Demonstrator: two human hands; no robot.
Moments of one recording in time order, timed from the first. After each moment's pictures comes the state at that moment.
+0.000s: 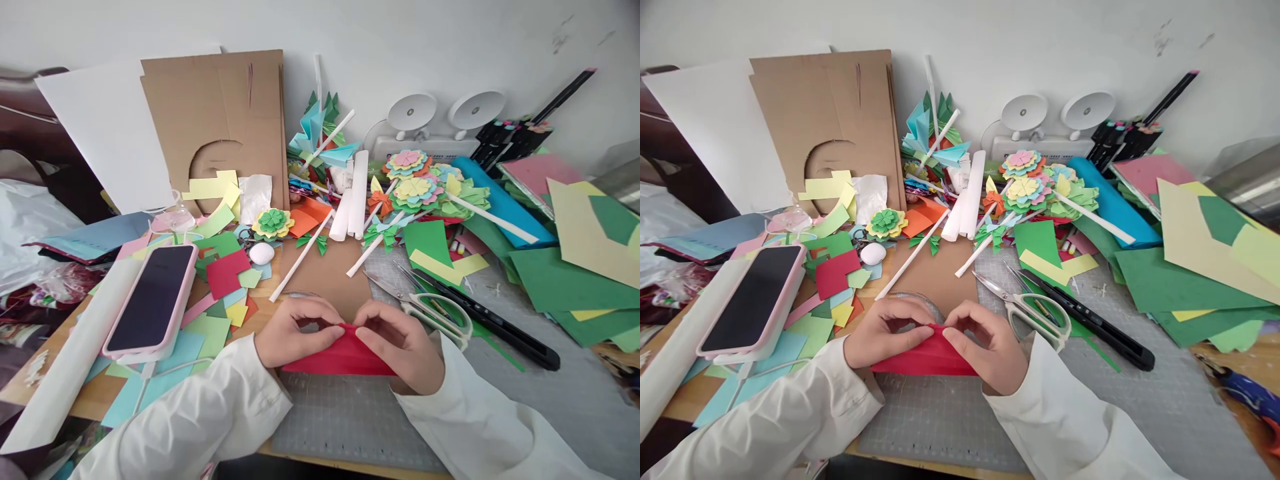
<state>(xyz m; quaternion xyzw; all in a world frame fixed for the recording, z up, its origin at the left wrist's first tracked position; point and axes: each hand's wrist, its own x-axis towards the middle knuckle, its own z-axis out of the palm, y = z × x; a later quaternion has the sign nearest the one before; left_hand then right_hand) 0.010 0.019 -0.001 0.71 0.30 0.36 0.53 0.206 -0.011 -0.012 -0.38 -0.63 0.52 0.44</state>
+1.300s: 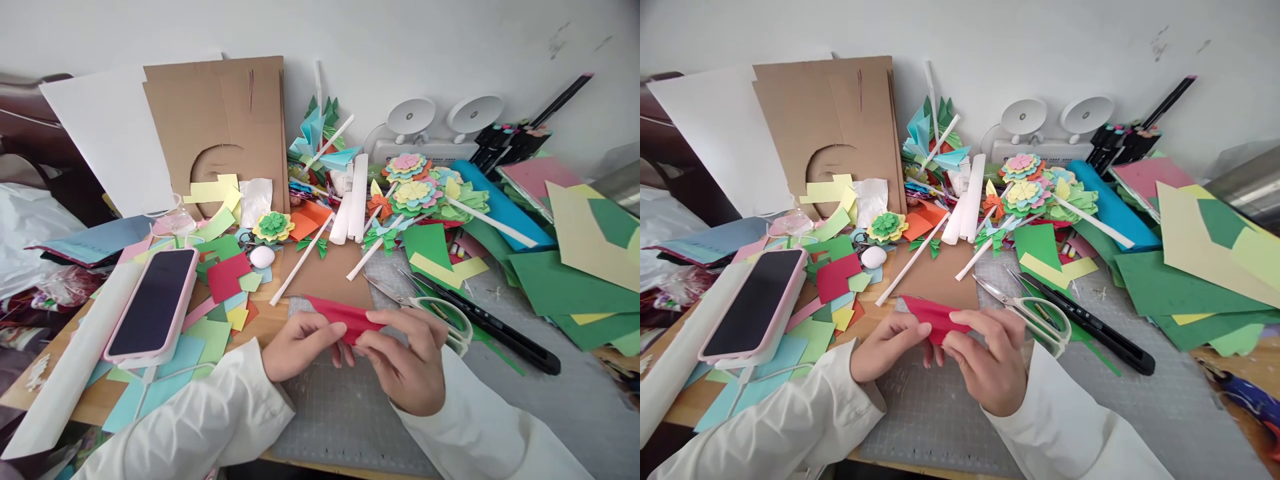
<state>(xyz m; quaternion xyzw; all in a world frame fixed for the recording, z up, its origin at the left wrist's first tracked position) 0.022 0.006 -0.002 0.55 0.30 0.31 0.71 0.203 -0.020 -0.009 -0.41 -0.78 -0.07 0.46</state>
